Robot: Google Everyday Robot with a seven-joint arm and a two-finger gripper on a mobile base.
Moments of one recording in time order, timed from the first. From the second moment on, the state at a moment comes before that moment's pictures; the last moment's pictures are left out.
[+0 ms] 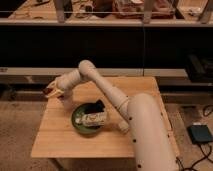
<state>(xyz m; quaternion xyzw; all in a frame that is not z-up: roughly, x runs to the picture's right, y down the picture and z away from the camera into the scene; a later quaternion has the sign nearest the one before) -0.309 0.007 0.797 -0.31 -0.60 0.01 0.74</state>
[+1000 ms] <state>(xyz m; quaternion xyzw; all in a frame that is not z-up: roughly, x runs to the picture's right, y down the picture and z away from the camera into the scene) -0.247 -0.024 0.835 -0.29 -0.61 0.02 0.74</state>
